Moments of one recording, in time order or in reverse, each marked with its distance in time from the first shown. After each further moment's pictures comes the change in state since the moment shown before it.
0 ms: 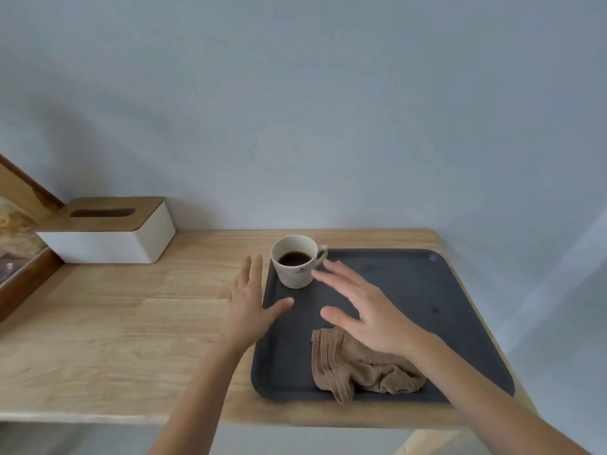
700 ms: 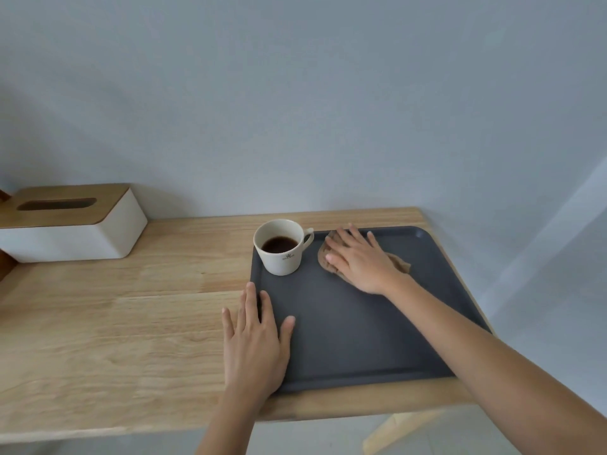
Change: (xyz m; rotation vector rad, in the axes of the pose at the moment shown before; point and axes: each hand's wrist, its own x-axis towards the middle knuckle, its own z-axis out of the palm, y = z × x) left_hand -0.042 -0.007 0.053 0.548 -0.008 0.017; right_hand 0.064 0.085 -0.008 -0.570 -0.081 0.292
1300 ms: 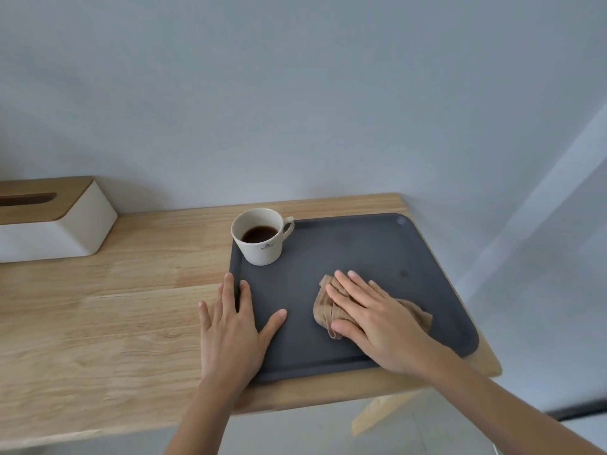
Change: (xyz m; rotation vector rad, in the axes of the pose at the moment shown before) left_hand 0.003 0.000 -0.002 -0.011 -0.002 -0.008; right_hand -0.135 -0.013 0.018 0.031 0.029 -0.113
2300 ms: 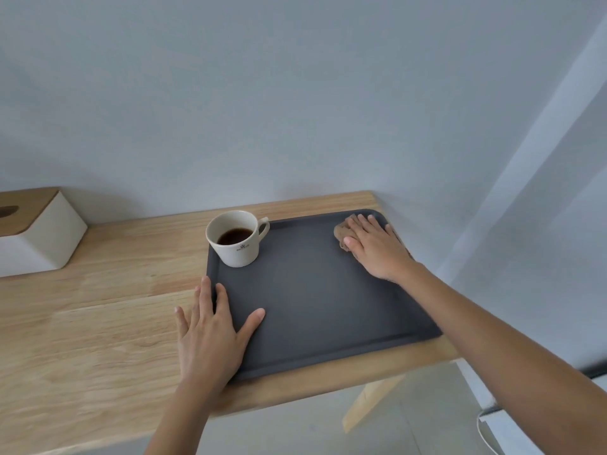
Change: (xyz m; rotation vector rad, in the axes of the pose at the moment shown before) left_hand 0.003 0.000 0.001 -0.053 0.009 -0.006; right_hand 0.069 0.095 -0.026 -0.021 0.005 0.414
